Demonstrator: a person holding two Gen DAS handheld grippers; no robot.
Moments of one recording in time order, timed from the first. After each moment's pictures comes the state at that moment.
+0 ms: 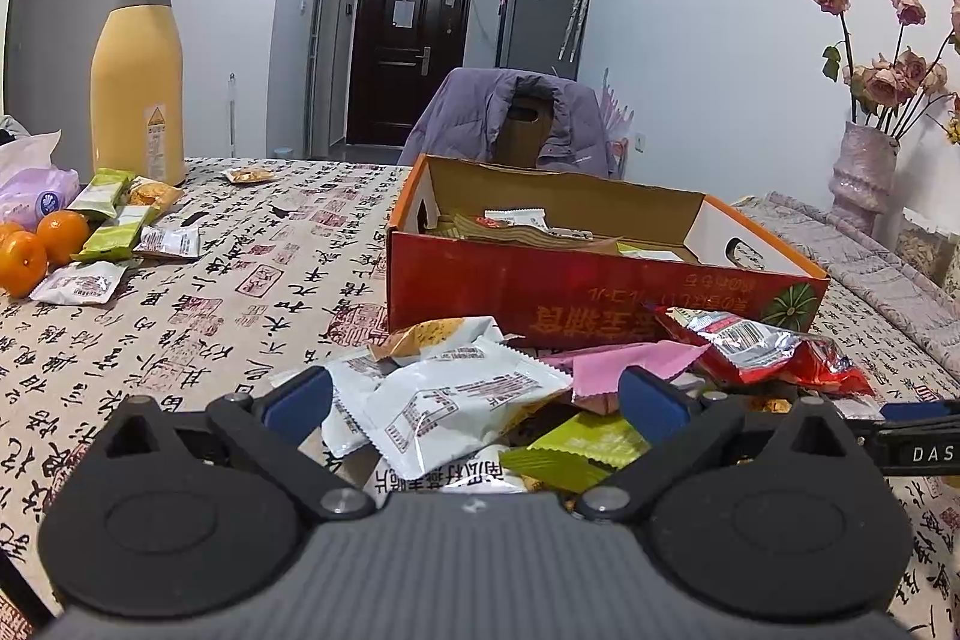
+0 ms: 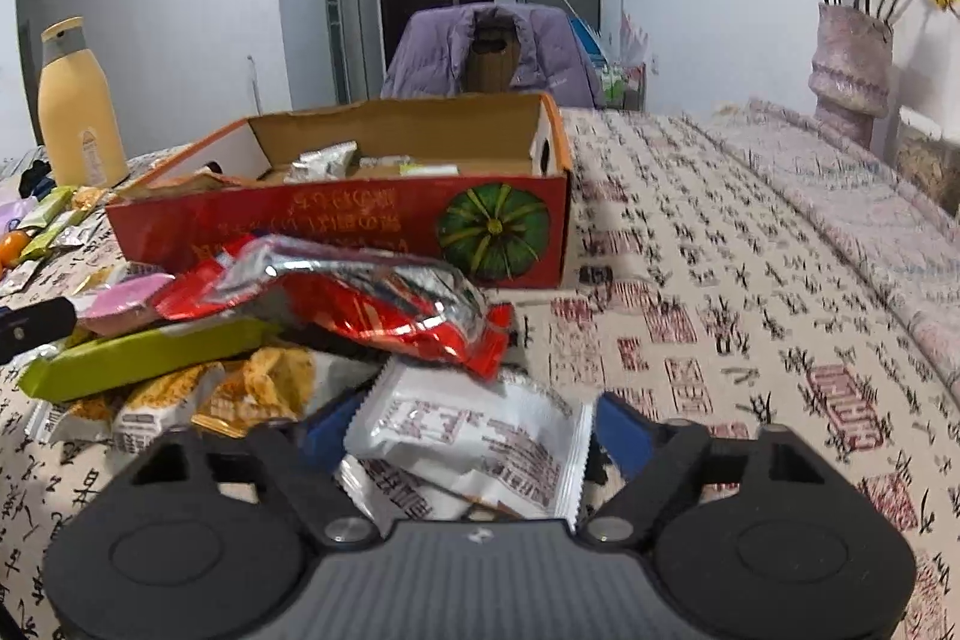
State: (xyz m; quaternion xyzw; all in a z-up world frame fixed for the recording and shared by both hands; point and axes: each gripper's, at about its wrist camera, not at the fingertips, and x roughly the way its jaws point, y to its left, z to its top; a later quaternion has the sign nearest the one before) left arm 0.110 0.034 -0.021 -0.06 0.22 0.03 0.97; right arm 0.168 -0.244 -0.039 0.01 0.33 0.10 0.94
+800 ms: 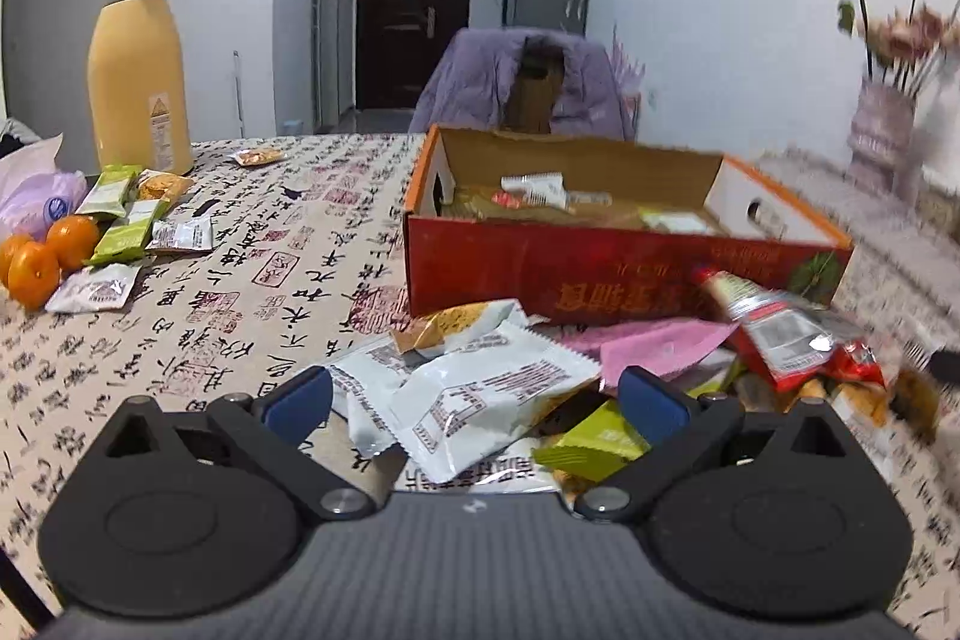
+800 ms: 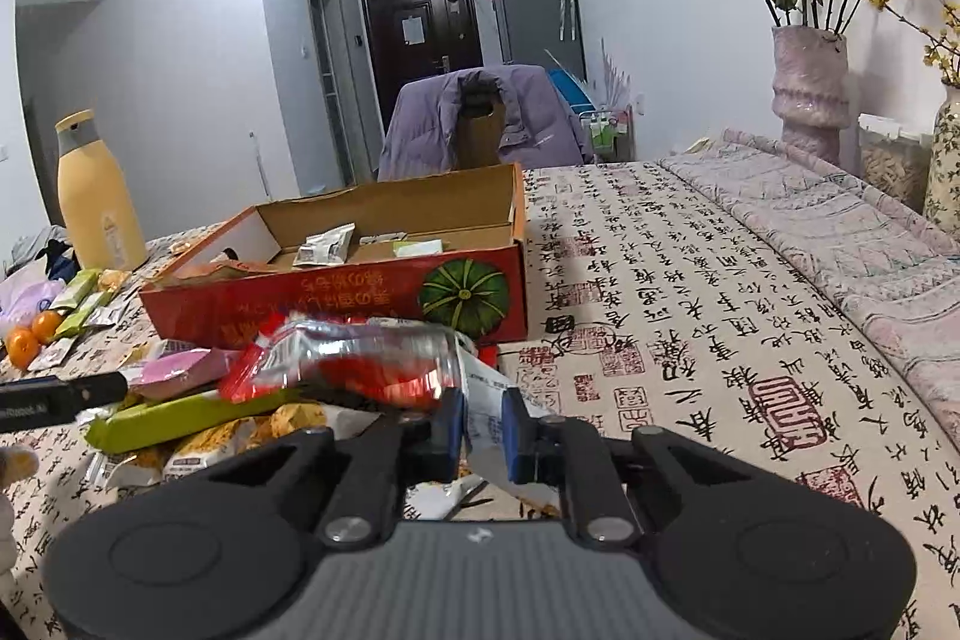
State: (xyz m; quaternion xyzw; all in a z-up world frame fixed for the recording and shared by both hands) left arm 0.125 0.037 -0.014 -0.03 0.27 0.04 0.96; right arm 0.131 -0.276 -0.011 0.05 0.27 0.11 0.96
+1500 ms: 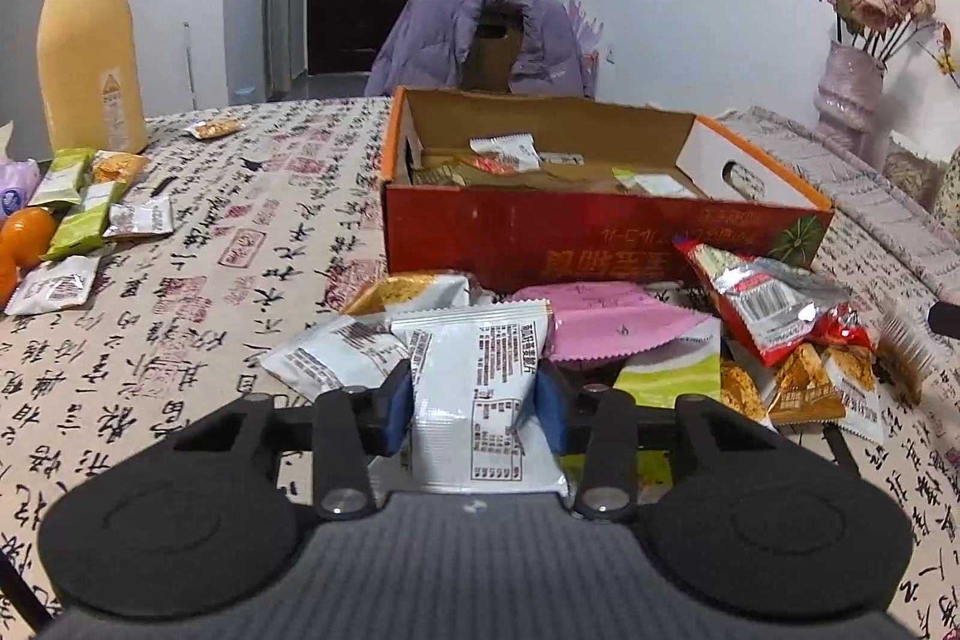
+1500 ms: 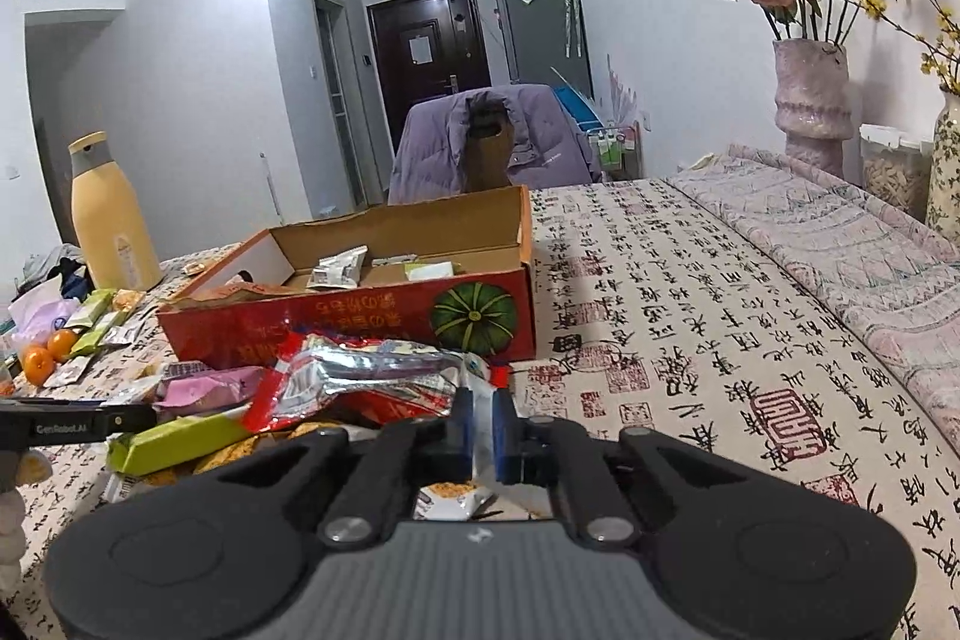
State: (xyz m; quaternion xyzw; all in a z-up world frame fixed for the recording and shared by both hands) left arm 0.132 0.052 -0.016 -0.03 0.30 -0.01 0.95; right arm 0.124 -0.278 -0.004 0.06 0.24 0.12 0.96
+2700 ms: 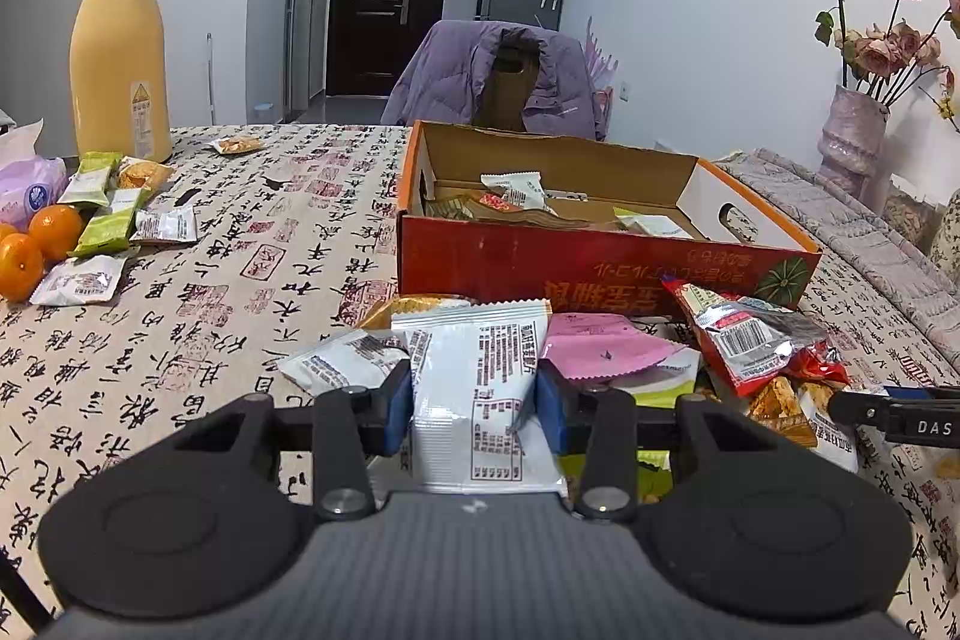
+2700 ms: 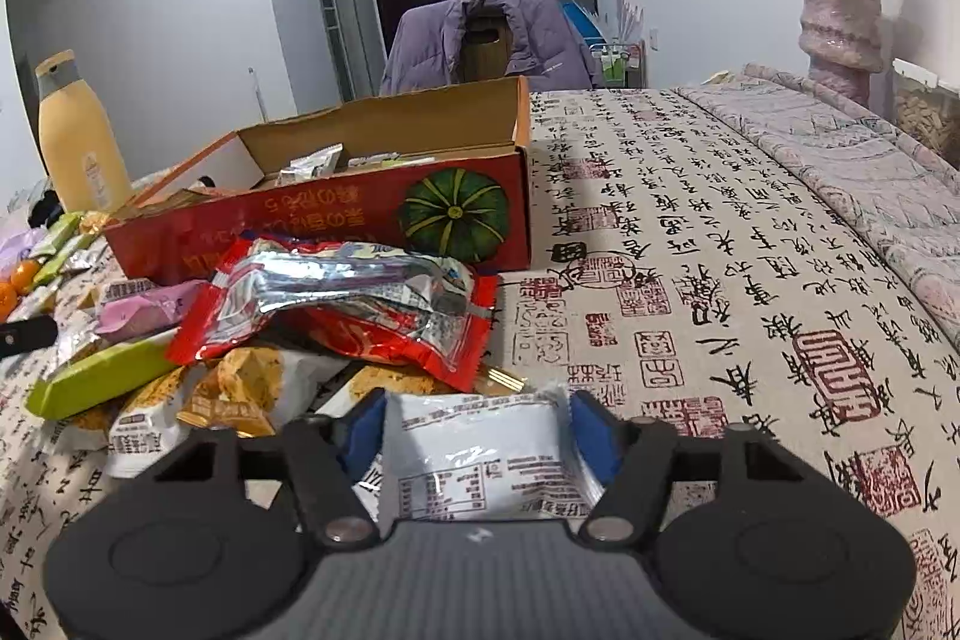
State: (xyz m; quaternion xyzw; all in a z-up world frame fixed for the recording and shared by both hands) left arm 0.114 0.050 -0.004 -0.05 0.28 0.01 0.96; right arm 0.165 -0.271 -0.044 0.05 0.33 0.12 0.94
